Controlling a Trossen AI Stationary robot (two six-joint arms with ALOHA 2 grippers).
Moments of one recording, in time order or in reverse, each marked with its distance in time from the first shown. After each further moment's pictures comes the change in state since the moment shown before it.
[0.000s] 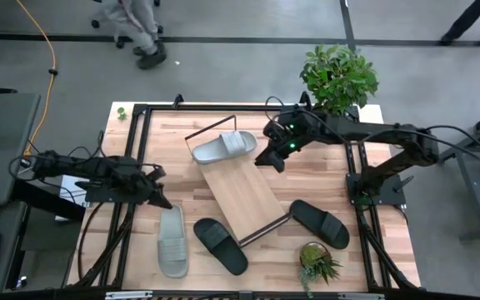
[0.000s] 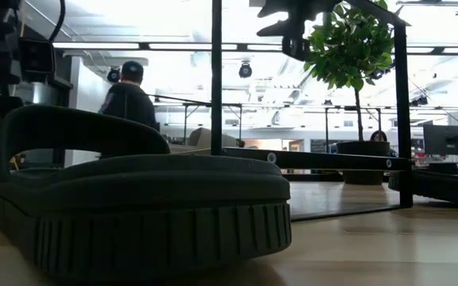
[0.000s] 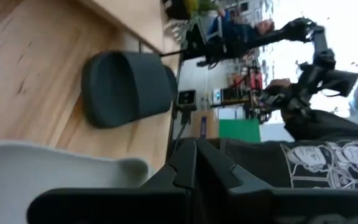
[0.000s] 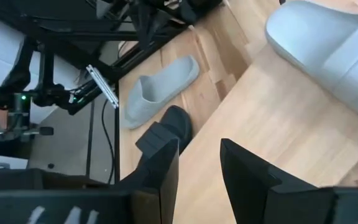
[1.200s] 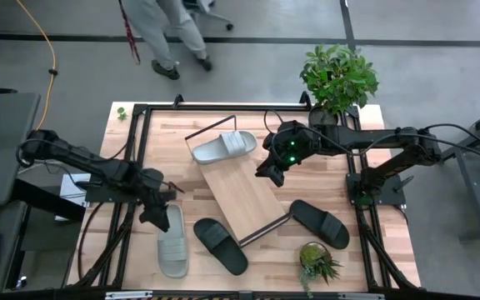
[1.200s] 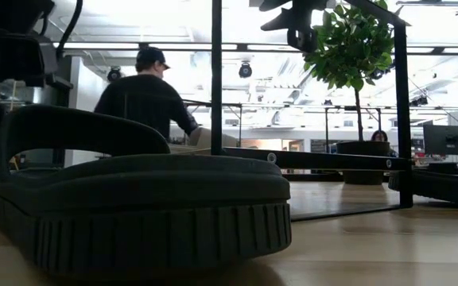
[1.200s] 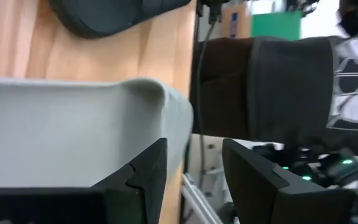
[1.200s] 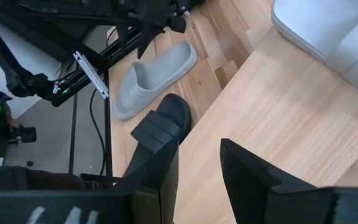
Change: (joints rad) left arm -0.113 0.626 0.100 0.197 0.249 0.243; right arm 0.142 -0.007 -0.001 -0.035 0.159 0.048
